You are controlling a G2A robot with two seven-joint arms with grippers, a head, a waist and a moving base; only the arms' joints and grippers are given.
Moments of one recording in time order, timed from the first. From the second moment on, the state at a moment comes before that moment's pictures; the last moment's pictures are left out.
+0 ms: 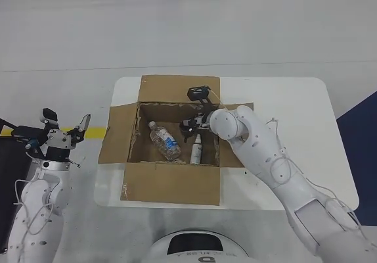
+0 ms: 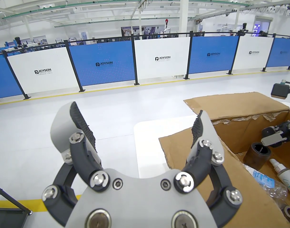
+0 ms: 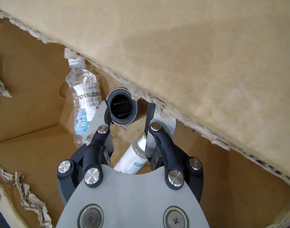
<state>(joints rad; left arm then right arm) 1.70 -1.16 -1.75 -1.63 1.20 -0.29 0.45 -0.86 -1.37 0.85 -1.25 -0.75 0.18 0.91</state>
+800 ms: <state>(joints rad) 1.70 -1.16 -1.75 -1.63 1.20 -0.29 0.45 -0.76 -1.44 0.75 -1.09 -0.76 0.22 0.92</state>
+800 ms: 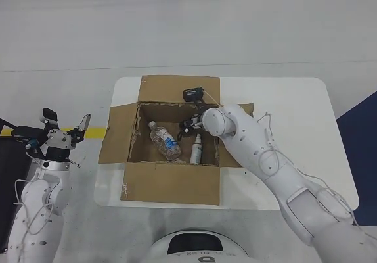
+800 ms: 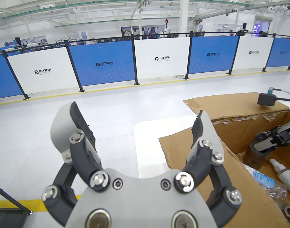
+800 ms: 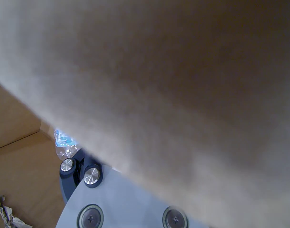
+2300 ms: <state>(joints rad) 1.70 -1.16 -1.75 -1.63 1.20 -0.29 0.45 -1.90 -1.24 1.66 -2.01 -0.82 -0.38 0.00</state>
